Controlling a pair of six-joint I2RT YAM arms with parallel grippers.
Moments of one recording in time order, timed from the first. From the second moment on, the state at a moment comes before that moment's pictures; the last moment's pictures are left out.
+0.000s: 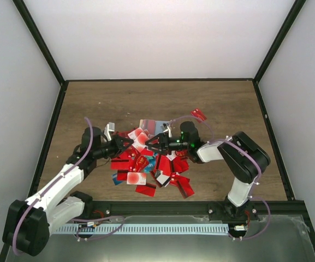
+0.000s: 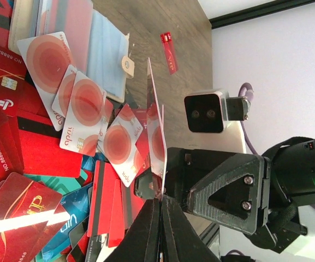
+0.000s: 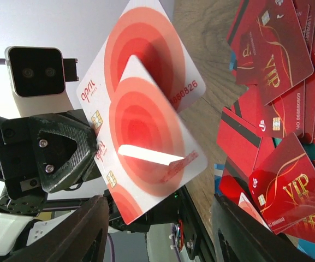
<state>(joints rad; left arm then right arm) -0.36 0.96 0.47 -0.01 0.57 -1.01 0.64 1.75 0.66 0.82 -0.89 1.23</state>
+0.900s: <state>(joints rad) -0.35 0.92 0.43 0.00 0.57 -1.05 0.64 1.81 0.71 0.93 -0.91 1.31</state>
